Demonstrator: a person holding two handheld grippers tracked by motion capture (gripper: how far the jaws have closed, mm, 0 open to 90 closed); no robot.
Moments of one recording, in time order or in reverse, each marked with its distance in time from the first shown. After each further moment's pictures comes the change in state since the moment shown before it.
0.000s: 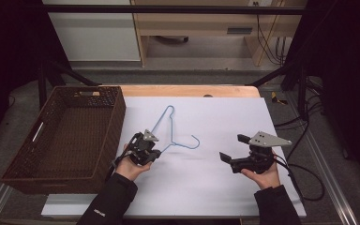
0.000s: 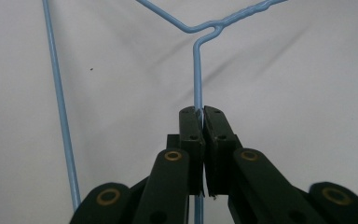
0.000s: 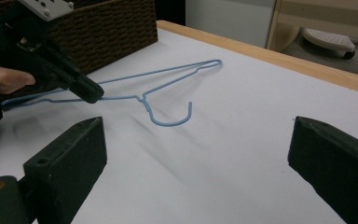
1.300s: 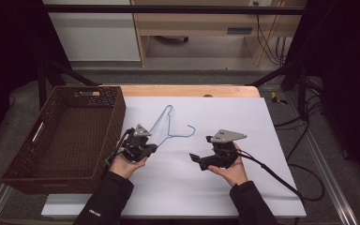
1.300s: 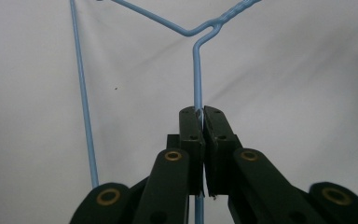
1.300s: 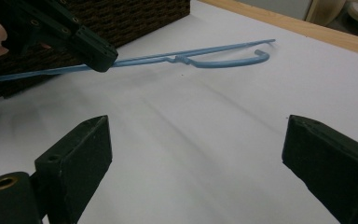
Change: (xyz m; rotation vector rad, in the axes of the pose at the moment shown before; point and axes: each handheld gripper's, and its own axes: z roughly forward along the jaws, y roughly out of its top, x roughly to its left) left arm 0.008 0.003 -0.024 -0.089 0.007 -0.042; right arm 0.035 0.004 0.085 0.107 0.079 -0.031
